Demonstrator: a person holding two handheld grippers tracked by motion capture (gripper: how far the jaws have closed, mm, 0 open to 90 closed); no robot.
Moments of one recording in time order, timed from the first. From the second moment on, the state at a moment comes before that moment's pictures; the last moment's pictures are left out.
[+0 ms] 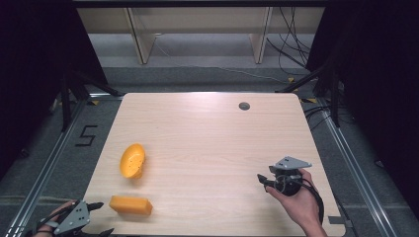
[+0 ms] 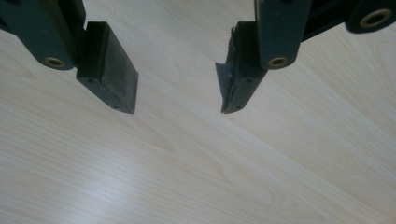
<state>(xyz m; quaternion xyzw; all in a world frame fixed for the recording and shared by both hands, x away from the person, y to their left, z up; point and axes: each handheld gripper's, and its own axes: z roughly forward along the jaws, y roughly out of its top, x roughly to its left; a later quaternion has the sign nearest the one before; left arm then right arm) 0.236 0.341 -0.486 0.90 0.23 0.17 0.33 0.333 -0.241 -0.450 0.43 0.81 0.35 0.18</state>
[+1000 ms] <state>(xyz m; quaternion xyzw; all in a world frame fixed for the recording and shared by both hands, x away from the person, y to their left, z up) 0.294 0.285 -0.424 0.98 0.07 0.09 0.15 0.332 -0.241 -0.452 0.43 0.81 0.35 0.18</state>
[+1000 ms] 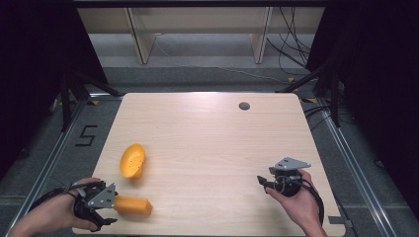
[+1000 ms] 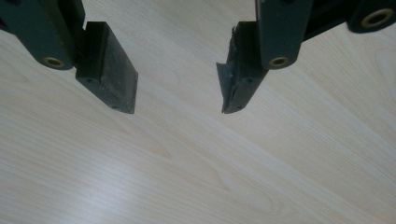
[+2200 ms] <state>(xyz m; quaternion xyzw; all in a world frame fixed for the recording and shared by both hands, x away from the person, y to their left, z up) 0.329 0.233 -0.465 1.00 0.00 0.01 0.04 0.331 -0.238 -0.455 0.43 0.82 0.33 0.17</state>
